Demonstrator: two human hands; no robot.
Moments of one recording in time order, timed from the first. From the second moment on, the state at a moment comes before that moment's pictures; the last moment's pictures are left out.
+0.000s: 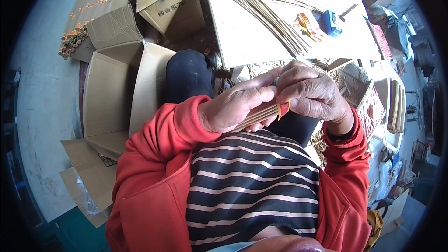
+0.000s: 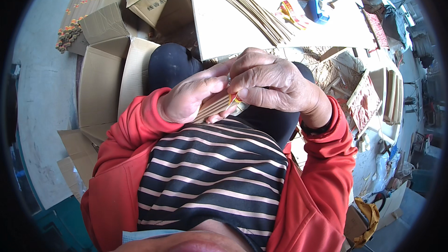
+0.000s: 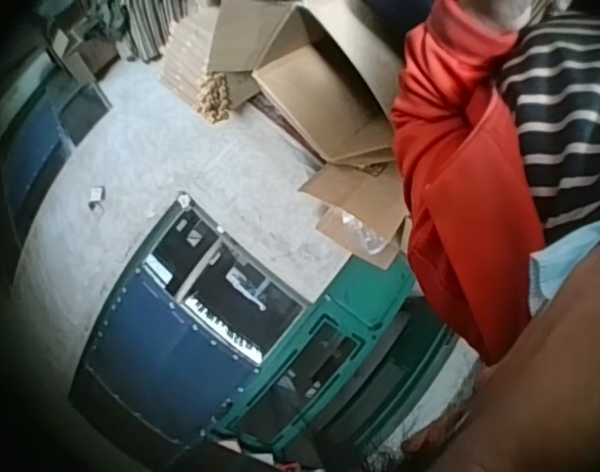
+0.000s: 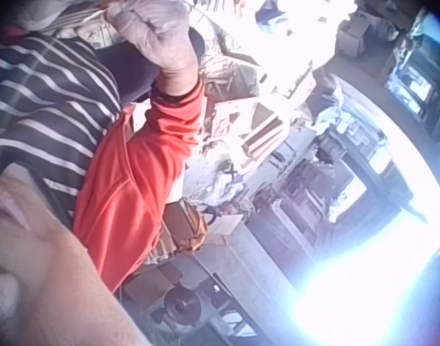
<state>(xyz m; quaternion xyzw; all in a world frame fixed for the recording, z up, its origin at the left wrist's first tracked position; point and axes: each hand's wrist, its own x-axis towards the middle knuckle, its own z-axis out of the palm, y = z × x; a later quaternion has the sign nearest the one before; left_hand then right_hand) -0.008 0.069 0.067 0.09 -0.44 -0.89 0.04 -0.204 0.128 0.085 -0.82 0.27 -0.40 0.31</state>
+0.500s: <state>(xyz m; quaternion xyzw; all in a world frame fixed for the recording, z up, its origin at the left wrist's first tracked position) -0.016 0.069 0.055 0.04 -0.39 -0.92 0.01 -0.212 0.123 0.086 -0.82 0.22 -0.39 0.36</state>
